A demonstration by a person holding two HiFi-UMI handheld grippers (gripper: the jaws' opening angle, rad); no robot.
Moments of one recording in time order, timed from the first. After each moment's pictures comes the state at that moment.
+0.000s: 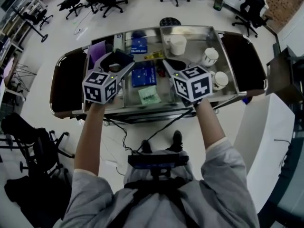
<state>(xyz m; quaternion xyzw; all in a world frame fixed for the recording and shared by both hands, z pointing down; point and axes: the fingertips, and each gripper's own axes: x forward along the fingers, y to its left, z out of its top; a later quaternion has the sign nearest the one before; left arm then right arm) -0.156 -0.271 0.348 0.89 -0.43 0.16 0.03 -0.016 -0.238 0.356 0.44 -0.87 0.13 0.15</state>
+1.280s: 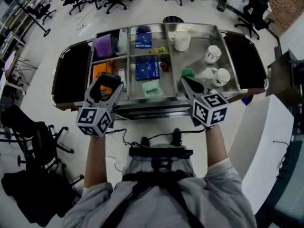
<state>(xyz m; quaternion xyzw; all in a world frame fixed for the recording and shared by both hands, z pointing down) -0.228 -0.150 0.354 0.85 -0.52 0.07 0.06 0.023 -0.144 0.380 0.47 -0.86 0.18 0.09</state>
